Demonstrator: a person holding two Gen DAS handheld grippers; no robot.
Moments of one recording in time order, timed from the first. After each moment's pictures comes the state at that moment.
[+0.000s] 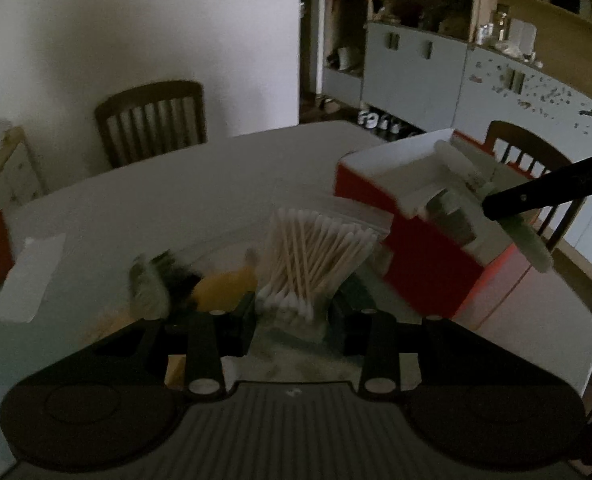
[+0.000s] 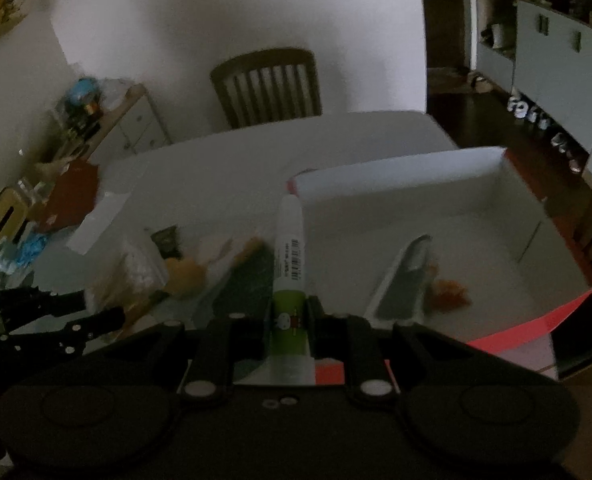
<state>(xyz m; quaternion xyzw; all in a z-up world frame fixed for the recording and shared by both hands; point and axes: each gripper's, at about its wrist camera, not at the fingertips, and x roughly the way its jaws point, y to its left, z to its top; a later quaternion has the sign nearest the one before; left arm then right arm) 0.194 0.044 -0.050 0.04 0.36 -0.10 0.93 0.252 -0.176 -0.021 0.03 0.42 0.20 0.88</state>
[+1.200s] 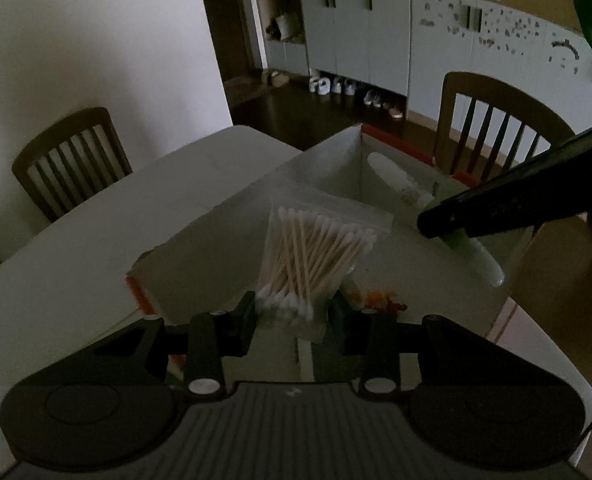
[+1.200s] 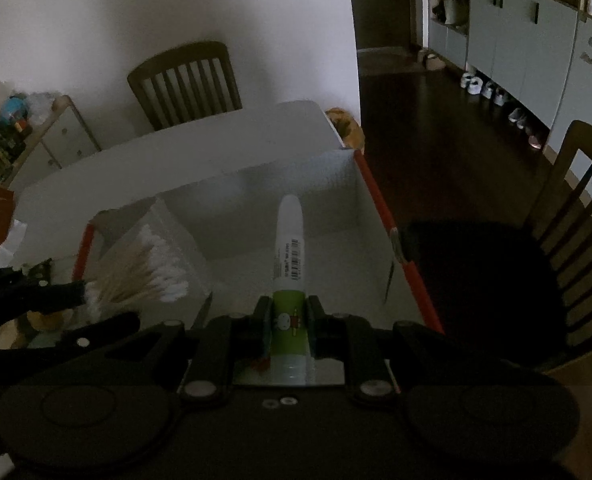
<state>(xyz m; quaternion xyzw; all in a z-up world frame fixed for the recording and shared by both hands) 0.323 -0.165 -0.068 0.14 0.40 -0.15 0.90 0.365 -0.303 -0.073 0.03 0.46 0.15 0.87</state>
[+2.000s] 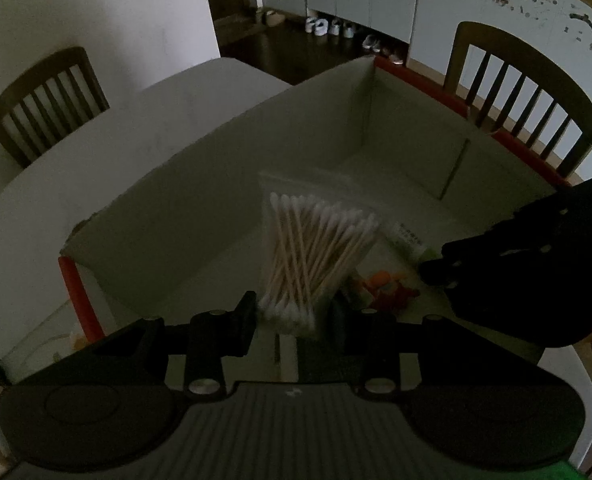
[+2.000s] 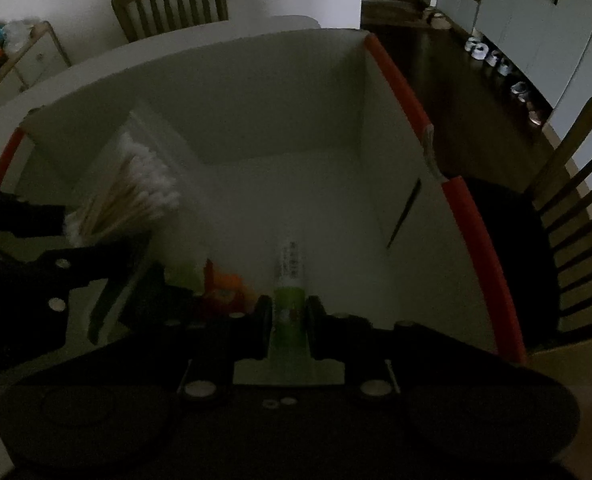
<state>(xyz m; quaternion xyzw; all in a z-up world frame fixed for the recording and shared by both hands) 0.372 -0.177 -0.112 0.12 0.49 -0.14 0.85 0.379 -0.274 -0.139 -0.03 0.53 0.14 0.83</state>
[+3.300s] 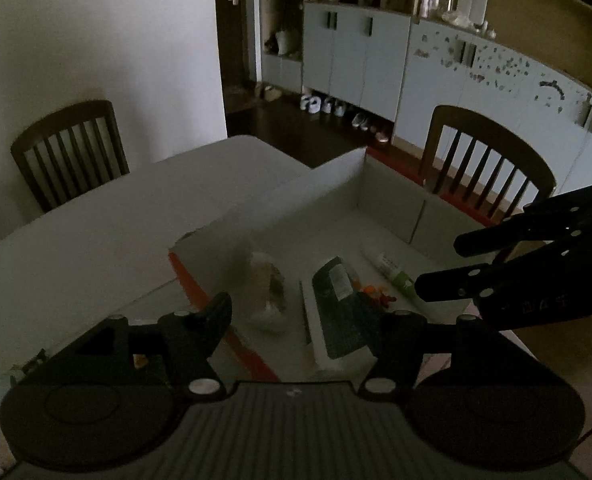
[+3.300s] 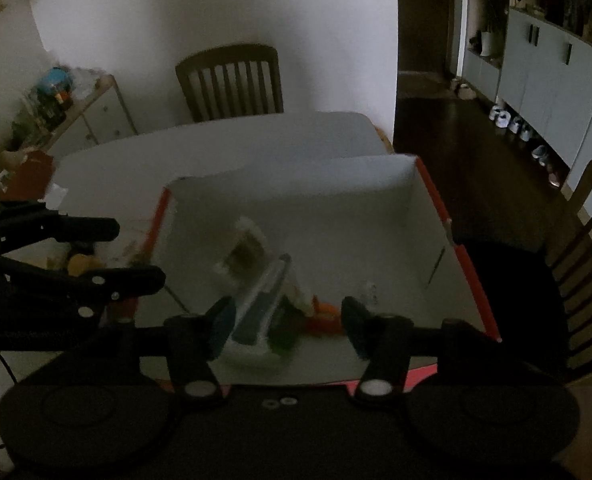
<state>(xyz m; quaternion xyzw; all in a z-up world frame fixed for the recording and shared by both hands) 0.287 -0.101 -0.033 0.07 0.38 -0.17 0.91 0.293 -0.264 -0.033 -0.01 0.43 0.19 0.88</state>
